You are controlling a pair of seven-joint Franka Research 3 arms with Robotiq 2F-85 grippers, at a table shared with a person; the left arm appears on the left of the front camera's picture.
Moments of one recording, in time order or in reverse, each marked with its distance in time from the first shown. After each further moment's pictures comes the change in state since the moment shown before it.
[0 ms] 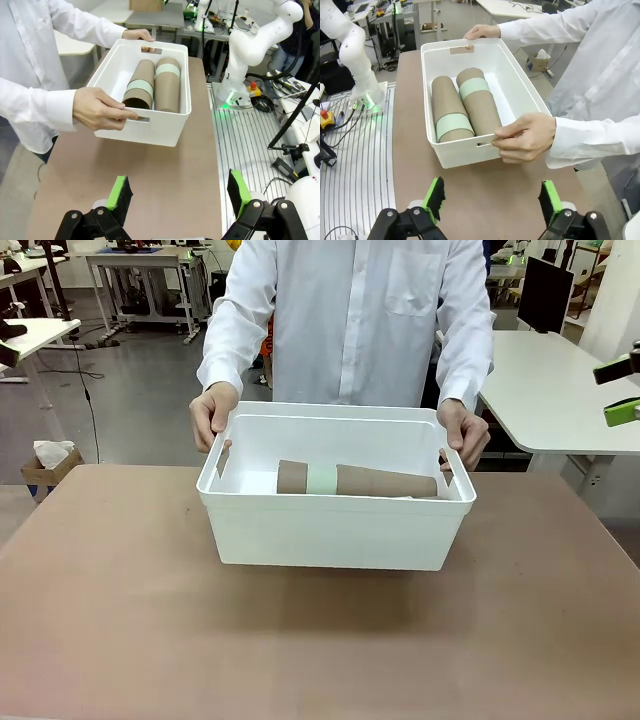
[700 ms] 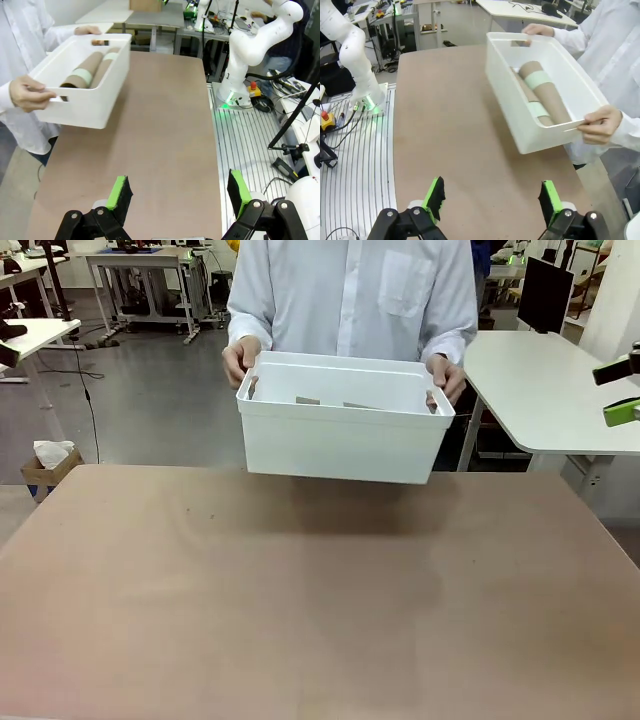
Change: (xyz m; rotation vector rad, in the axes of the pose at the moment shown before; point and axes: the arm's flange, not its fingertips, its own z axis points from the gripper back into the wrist) left arm 0.000 0.000 0.000 0.000 0.000 0.000; right arm 0.000 0.000 0.000 0.003 -0.001 -0.007
